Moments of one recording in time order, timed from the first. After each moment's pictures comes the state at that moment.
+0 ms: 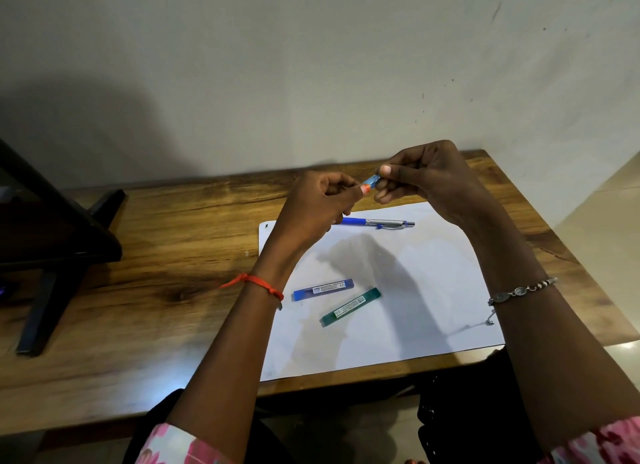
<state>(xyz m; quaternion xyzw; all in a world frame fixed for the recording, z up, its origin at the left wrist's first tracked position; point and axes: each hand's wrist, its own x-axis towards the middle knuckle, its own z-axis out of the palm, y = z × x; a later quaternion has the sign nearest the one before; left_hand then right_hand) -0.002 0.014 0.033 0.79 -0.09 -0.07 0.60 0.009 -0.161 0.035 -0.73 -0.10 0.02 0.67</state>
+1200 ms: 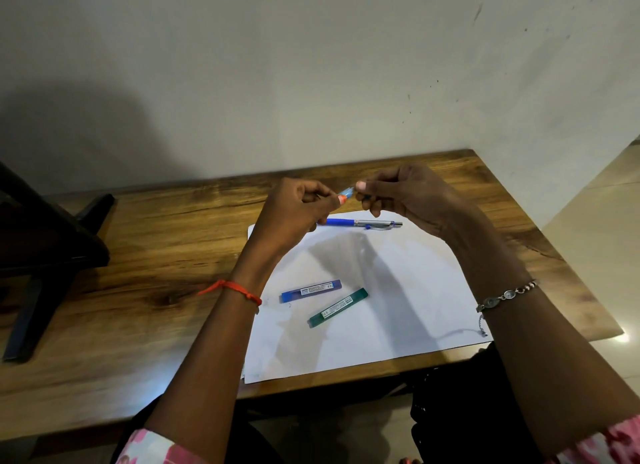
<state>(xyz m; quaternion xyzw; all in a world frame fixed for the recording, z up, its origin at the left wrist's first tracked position) -0.004 0.021 0.031 0.83 -0.07 -0.06 0.55 0.006 -0.156 0.026 -0.70 -0.03 0.10 0.70</state>
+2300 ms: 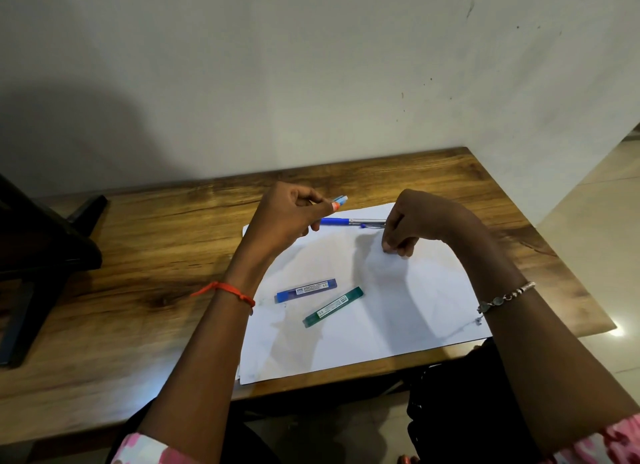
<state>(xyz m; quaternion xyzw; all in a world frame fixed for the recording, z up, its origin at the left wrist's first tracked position) -0.004 0.024 0.027 0.83 -0.06 -0.09 0.55 0.000 -0.179 0.015 -0.93 0.03 0.23 0.30</state>
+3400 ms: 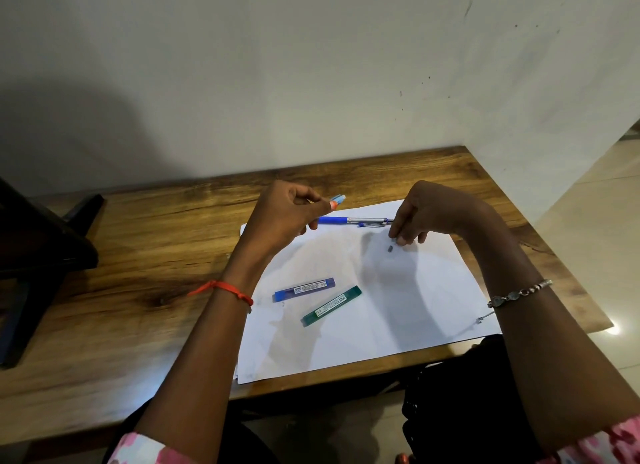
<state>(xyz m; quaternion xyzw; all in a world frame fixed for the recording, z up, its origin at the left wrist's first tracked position) 0.000 0.023 0.026 0.84 -0.06 -0.09 0.53 -0.001 -0.196 0.025 -0.93 0.01 0.22 0.30</state>
